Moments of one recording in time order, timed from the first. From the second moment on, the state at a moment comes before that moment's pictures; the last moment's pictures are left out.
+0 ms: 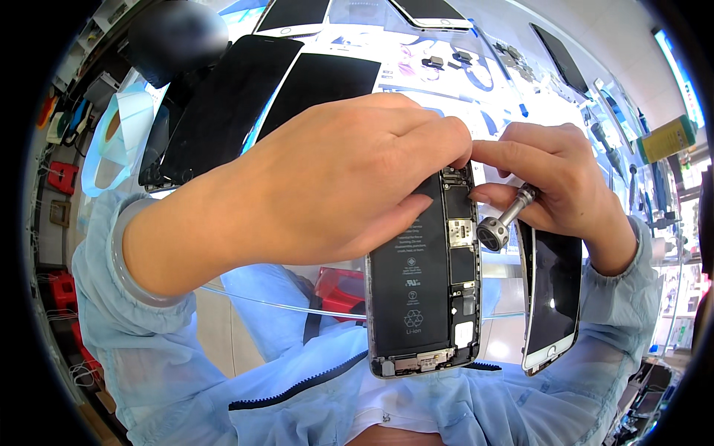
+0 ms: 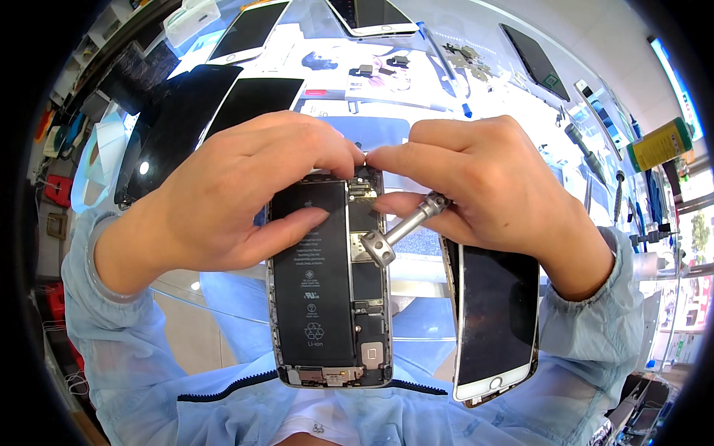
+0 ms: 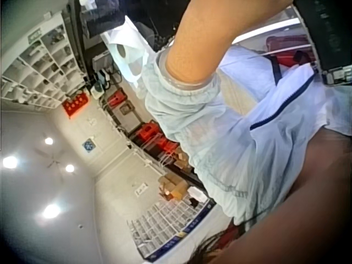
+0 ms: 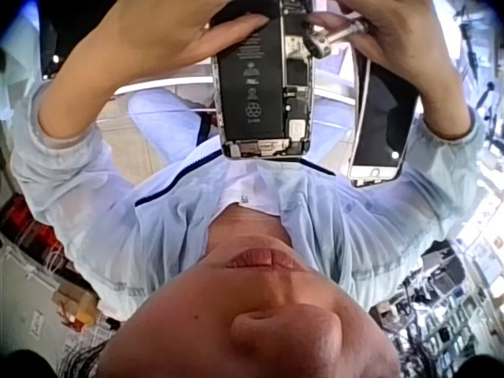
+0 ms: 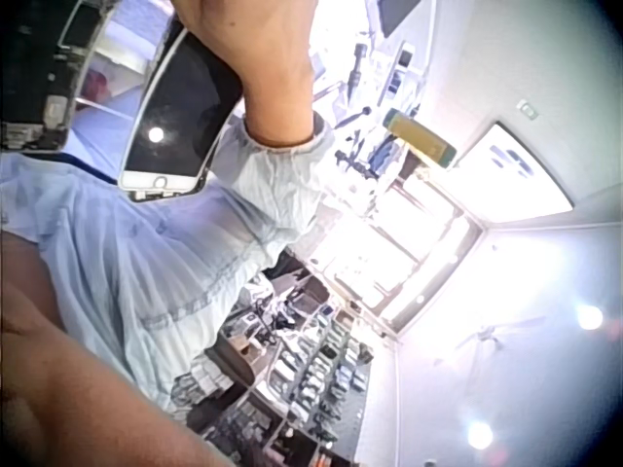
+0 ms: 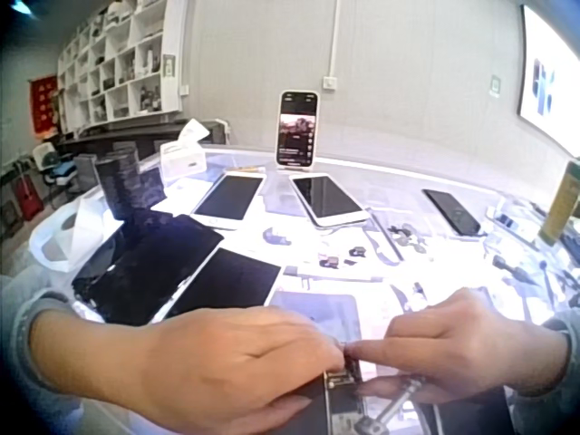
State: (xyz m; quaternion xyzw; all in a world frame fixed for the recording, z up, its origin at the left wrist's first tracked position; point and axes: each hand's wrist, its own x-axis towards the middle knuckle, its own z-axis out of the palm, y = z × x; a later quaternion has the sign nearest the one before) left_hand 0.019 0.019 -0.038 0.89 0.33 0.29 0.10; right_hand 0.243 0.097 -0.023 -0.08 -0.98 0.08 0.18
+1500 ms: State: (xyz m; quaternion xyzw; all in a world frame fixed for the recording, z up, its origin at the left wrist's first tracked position) left_hand 0.015 0.016 -0.041 0.91 0.34 0.25 0.04; right_hand 0.241 0.096 -0.023 -0.05 -0.98 0.08 0.18
